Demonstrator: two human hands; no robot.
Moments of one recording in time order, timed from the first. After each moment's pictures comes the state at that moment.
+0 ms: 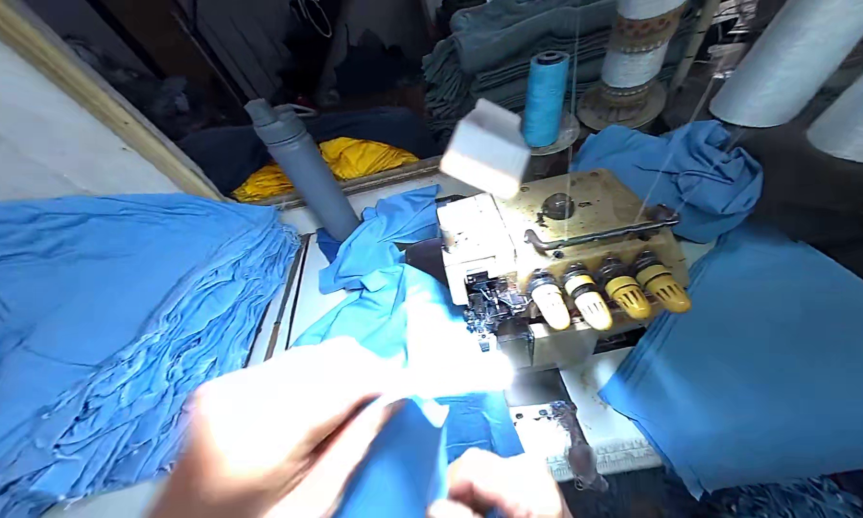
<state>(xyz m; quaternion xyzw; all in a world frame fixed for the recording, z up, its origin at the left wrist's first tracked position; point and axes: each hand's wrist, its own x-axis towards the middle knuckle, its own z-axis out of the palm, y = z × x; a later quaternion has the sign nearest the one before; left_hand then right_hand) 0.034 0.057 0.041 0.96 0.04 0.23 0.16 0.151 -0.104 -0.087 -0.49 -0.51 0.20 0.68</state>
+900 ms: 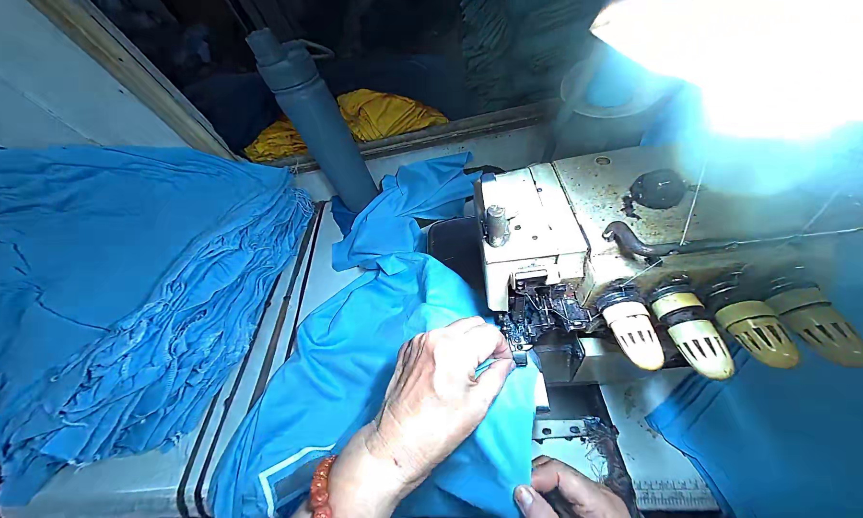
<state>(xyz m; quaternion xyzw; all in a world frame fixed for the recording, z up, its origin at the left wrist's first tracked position) 0.119 0.071 -0.082 0.94 0.17 0.22 0.21 0.166 -0.121 -0.172 -0.55 -0.34 0.27 0.71</state>
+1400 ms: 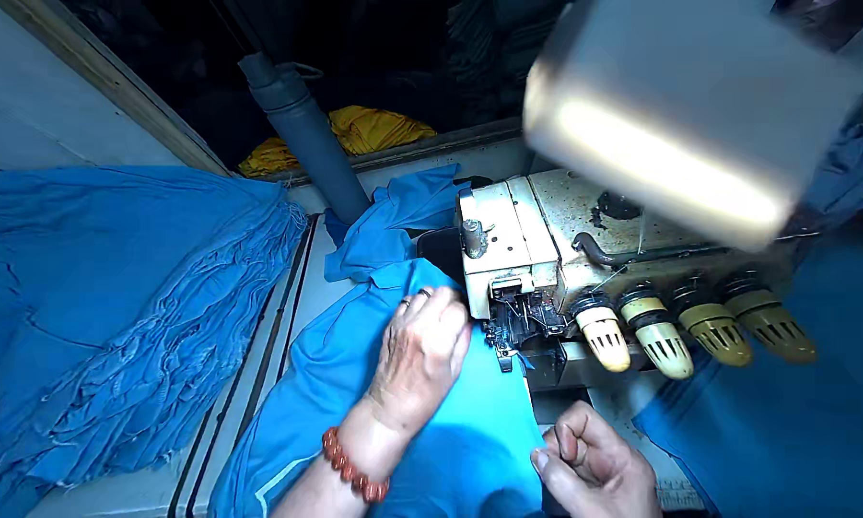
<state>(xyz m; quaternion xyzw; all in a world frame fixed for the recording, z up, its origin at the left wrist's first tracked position) 0.136 0.096 -0.094 0.94 0.10 0.32 0.00 0.197 -0.109 -0.130 -0.55 -0.26 0.29 0.74</state>
